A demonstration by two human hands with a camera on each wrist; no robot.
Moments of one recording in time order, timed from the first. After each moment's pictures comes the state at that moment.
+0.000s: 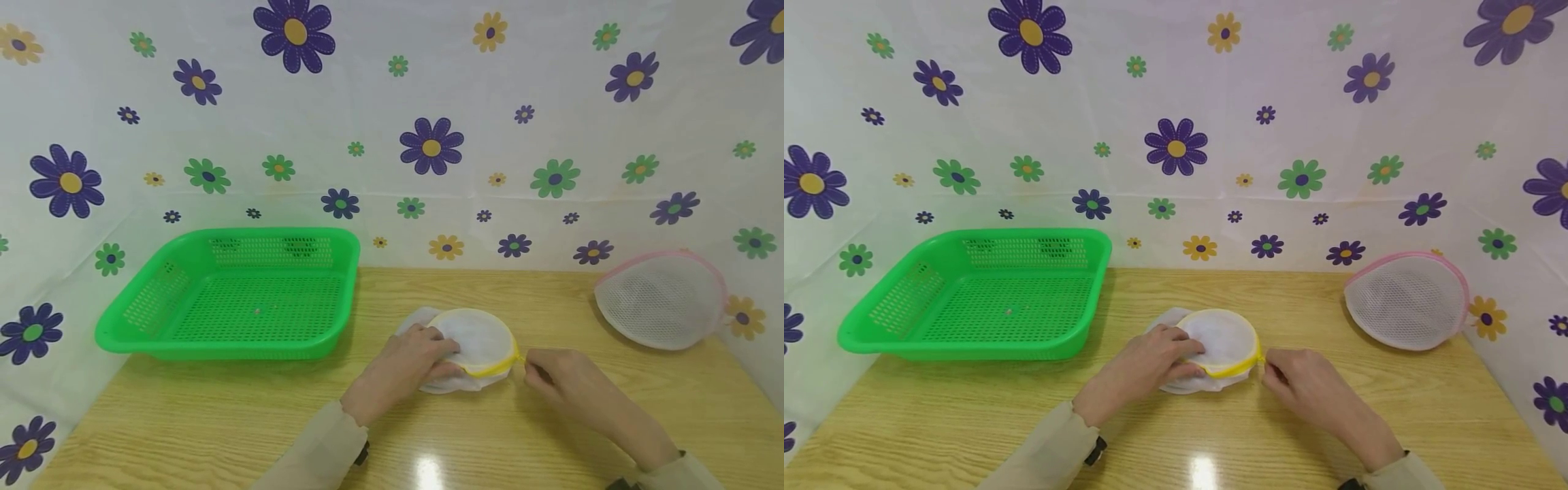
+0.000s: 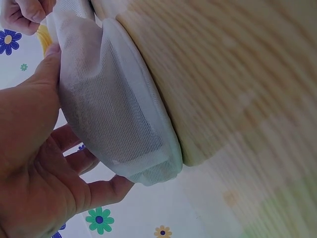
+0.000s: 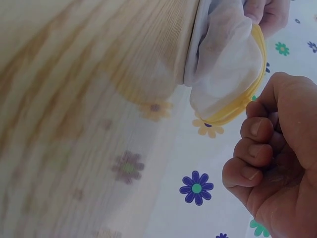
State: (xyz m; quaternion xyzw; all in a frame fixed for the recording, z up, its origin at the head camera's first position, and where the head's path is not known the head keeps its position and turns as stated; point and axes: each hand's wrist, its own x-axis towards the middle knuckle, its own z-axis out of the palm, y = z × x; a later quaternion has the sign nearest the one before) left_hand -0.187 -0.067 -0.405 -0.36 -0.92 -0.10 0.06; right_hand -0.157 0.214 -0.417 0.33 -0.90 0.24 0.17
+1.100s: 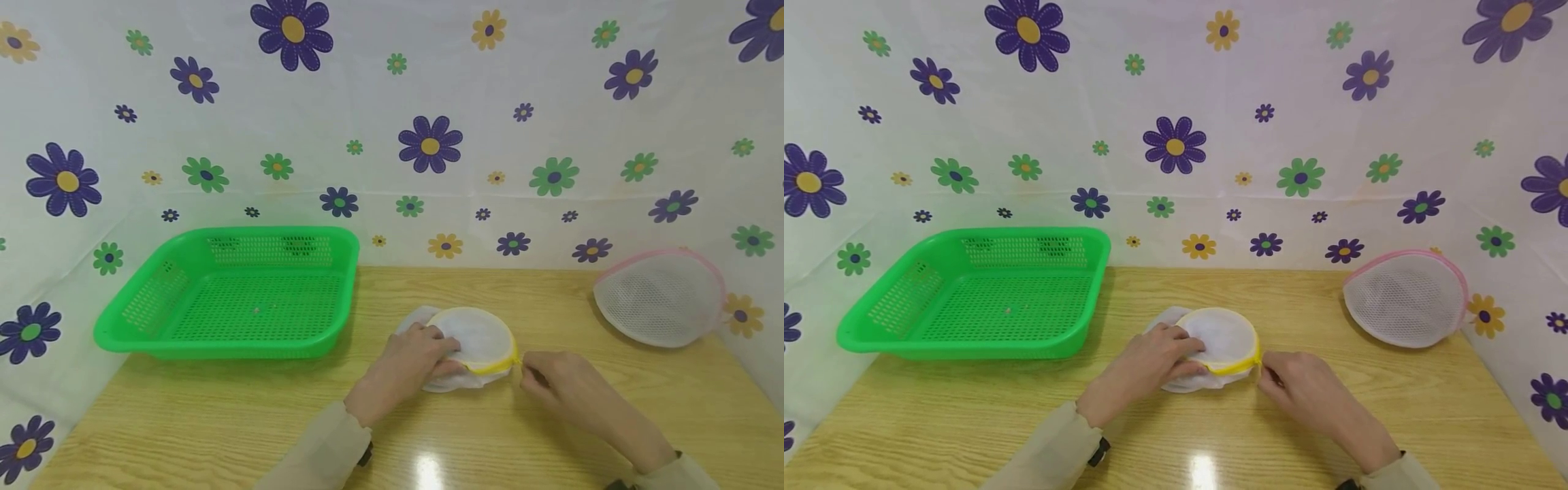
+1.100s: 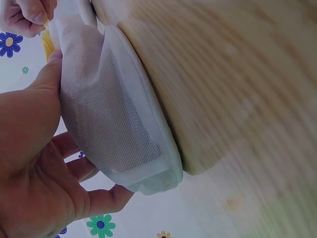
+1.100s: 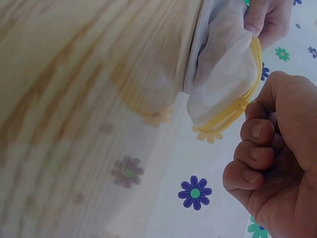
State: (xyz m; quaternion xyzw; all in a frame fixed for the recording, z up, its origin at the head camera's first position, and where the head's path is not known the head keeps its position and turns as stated) left_hand -0.186 -0.060 -0.404 -0.33 -0.94 -0.07 0.03; right_hand -0.151 0.210 -0.415 0.31 -0.91 0.22 0.15
